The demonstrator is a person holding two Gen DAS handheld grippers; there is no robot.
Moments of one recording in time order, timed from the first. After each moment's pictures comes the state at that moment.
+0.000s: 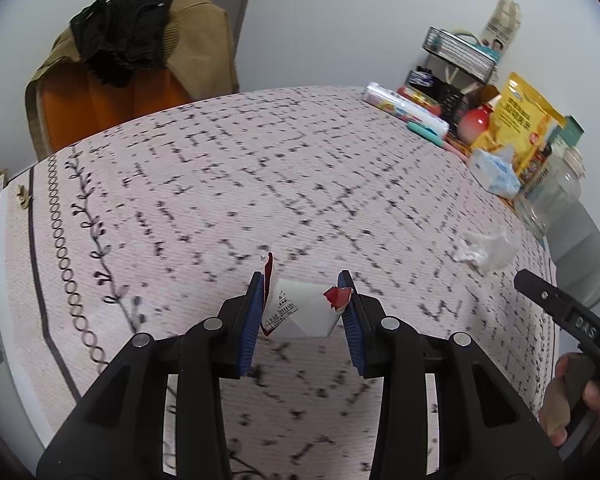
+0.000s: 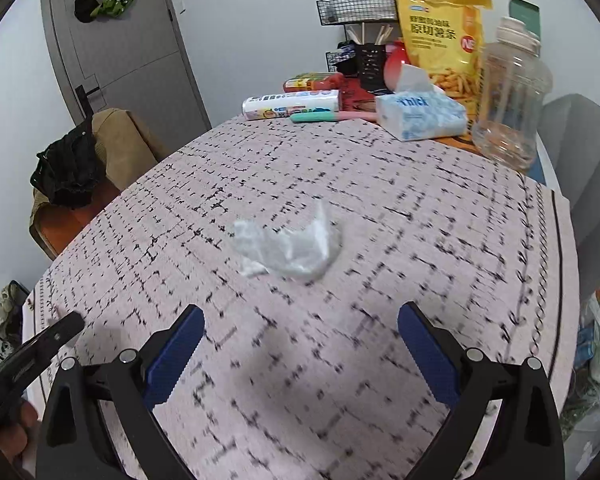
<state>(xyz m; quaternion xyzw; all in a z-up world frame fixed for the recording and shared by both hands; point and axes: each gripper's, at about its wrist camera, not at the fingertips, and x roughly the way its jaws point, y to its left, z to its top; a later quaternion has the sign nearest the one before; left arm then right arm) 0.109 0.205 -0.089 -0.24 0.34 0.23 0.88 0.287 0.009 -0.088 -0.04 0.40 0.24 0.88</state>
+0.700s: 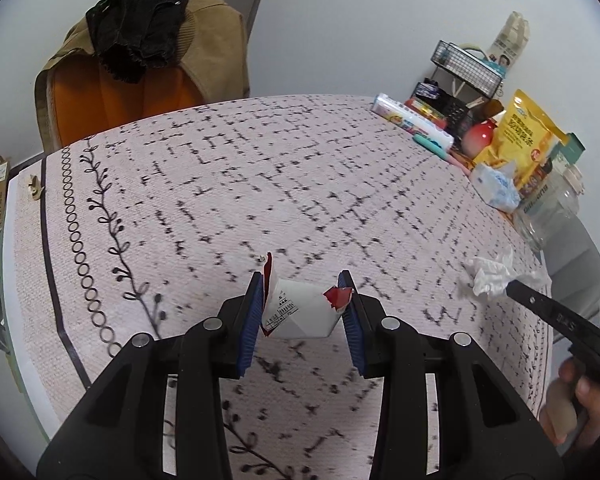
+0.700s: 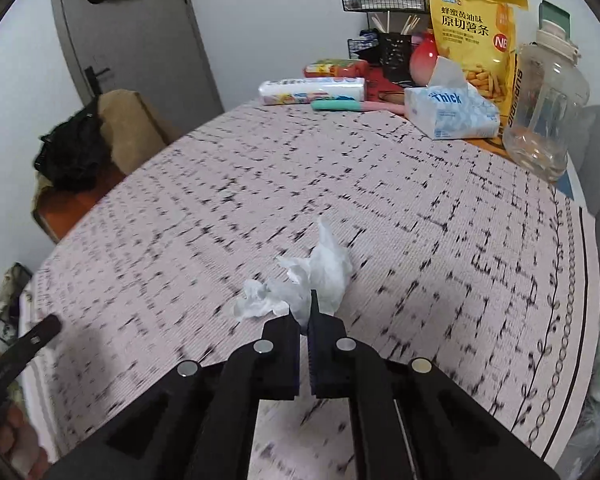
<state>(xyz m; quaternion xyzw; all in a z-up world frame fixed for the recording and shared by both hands) 0.096 0.206 -0.083 -0.26 0.33 0.23 0.88 0.292 0.018 -0.091 -0.03 0.42 0.29 0.86</state>
